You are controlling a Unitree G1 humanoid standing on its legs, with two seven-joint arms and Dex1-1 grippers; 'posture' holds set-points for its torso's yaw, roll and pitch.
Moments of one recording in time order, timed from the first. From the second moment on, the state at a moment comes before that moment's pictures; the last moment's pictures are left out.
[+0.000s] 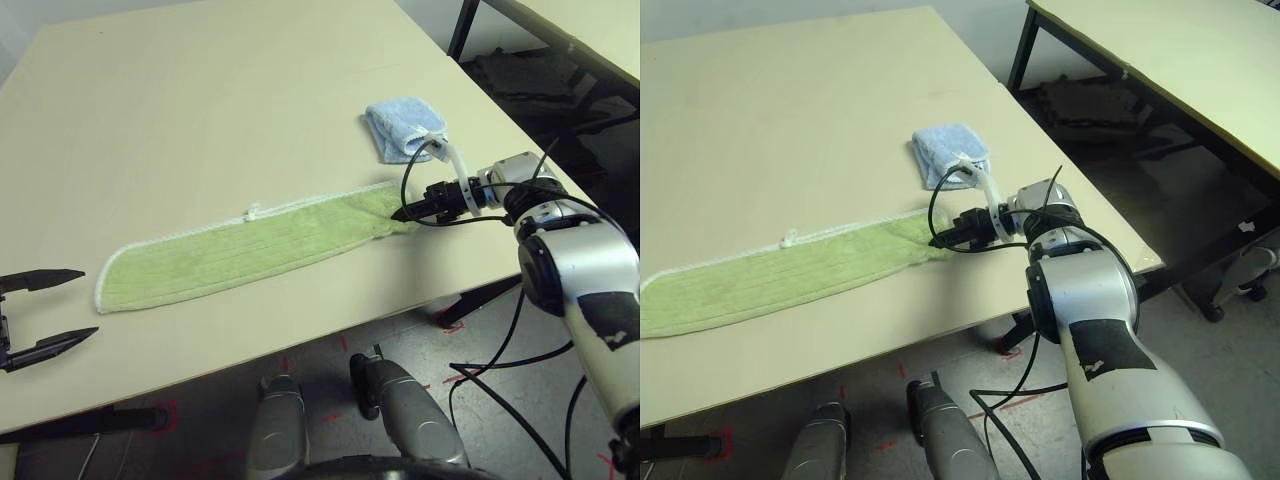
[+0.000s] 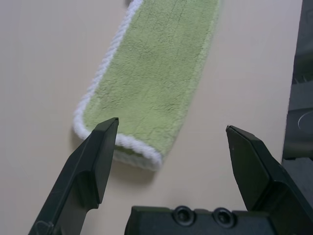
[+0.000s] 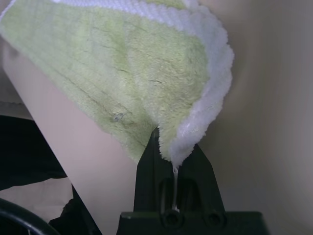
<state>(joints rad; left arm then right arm) 0.25 1.15 0.59 0.54 -0.60 -0.32 -1.60 -1.28 -0.40 0.09 1.34 -0.13 0.72 1.45</state>
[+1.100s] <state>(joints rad) 0.17 1.14 0.59 0.54 -0.60 -0.26 -1.60 -1.28 -0.52 0.10 1.35 -0.17 0.66 1.35</state>
